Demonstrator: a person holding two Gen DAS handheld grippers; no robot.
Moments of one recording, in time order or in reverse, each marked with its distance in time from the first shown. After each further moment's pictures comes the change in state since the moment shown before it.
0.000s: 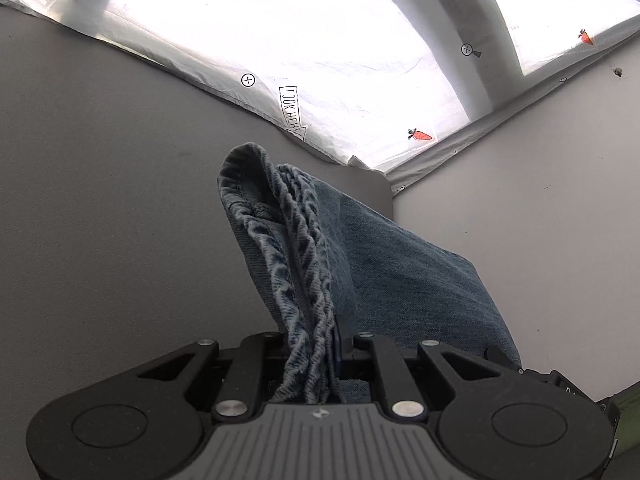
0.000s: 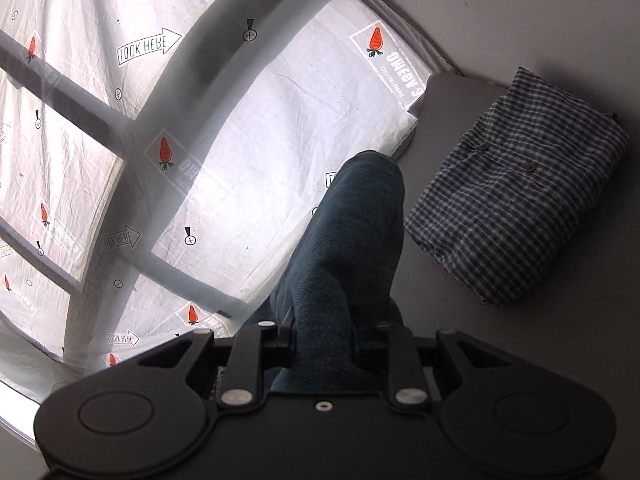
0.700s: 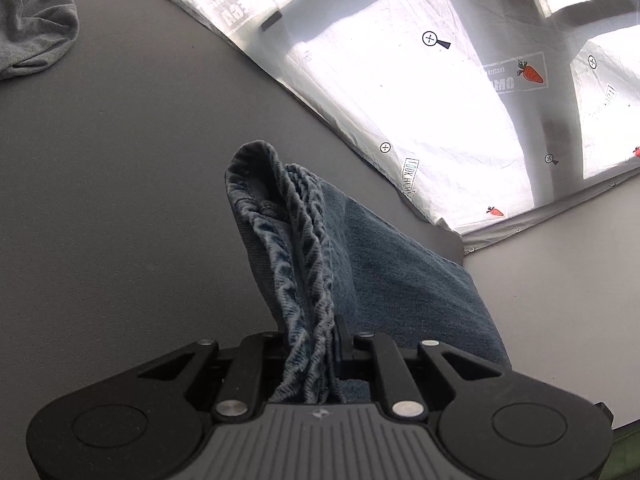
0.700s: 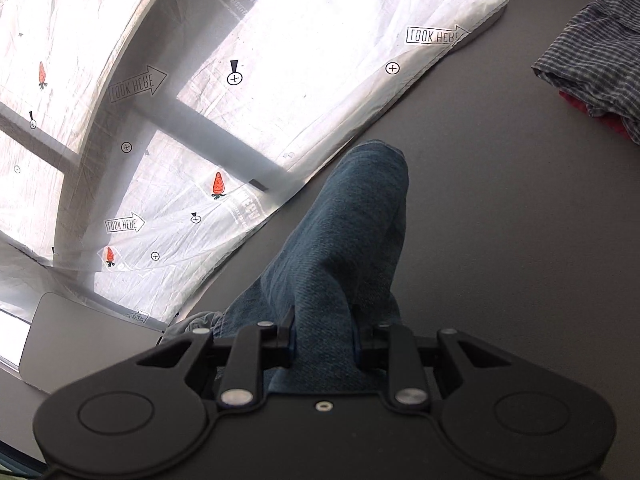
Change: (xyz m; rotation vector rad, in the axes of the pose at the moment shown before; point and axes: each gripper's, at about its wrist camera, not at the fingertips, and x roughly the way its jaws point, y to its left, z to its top) left arm -0.174 0.191 0.058 -0.150 -0.020 0.080; right arm 0.105 0.149 -0.174 -0.074 0.226 -0.016
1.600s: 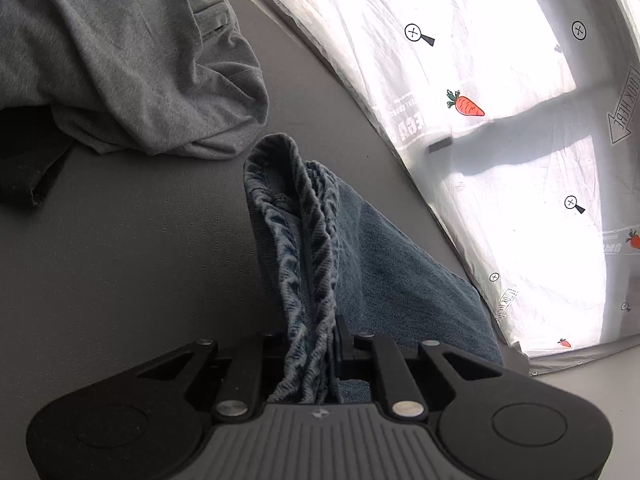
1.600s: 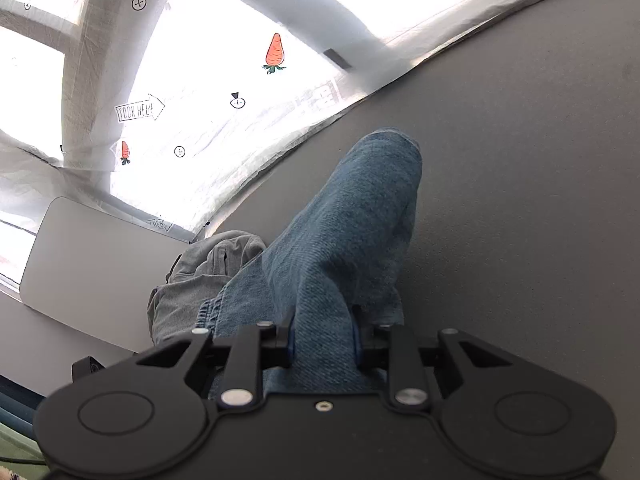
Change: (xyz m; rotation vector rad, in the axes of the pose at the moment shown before) left arm -0.051 0.137 0.093 -0.267 -0.189 0.196; right arm 0.221 0.072 -0.026 -0.149 0.323 0.177
